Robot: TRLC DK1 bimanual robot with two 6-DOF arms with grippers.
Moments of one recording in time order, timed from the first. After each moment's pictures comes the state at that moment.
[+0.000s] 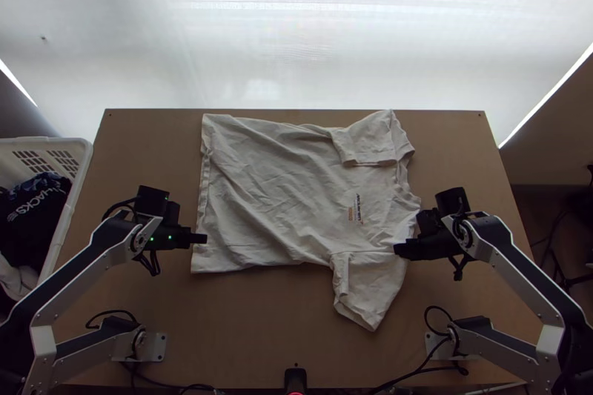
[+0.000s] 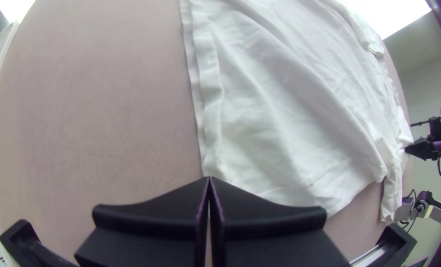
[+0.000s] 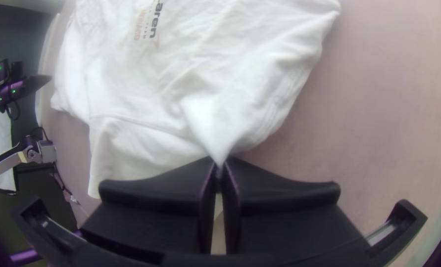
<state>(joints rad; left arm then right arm) -0.19 1.24 0.68 -0.59 0.14 -0.17 0.16 1.22 0.68 -0.80 -0.35 0.05</state>
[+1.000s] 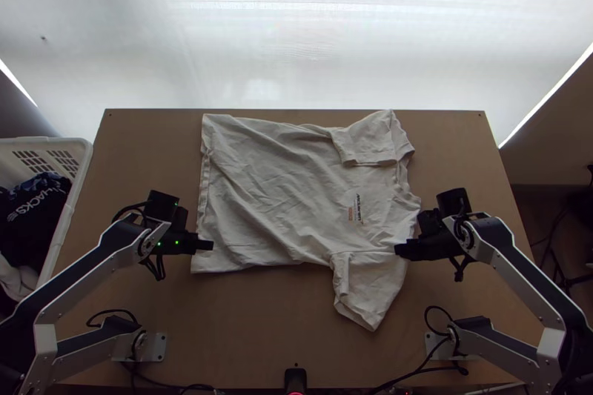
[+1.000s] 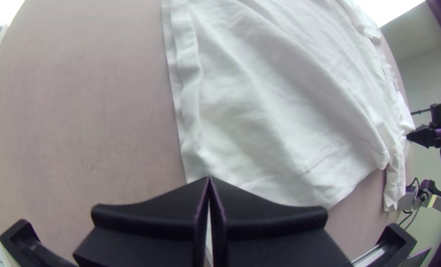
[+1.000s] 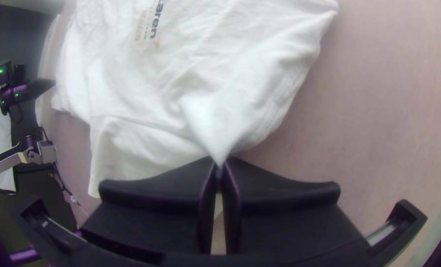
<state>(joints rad) -0.26 1.25 0.66 -0.57 0.13 -0.20 0.15 1.21 0.67 -0.80 -0.35 0.05</state>
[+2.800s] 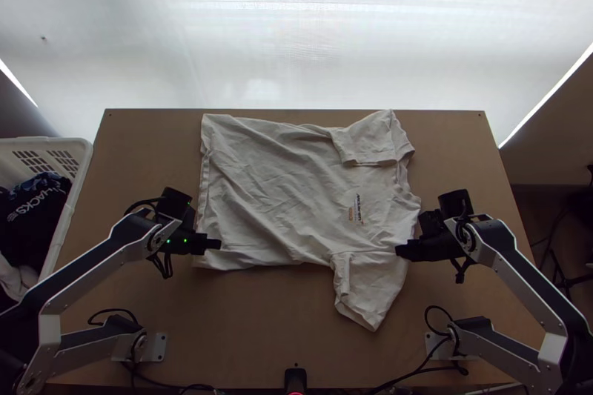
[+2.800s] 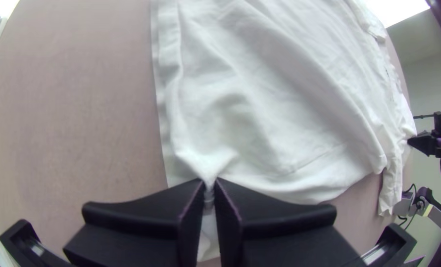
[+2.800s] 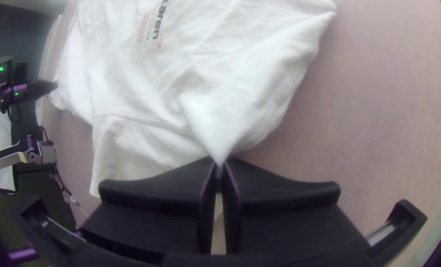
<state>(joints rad) -0.34 1.31 0.72 -0.64 0.11 -0.30 0.15 1.18 0.66 -0.80 -0.35 0.05</state>
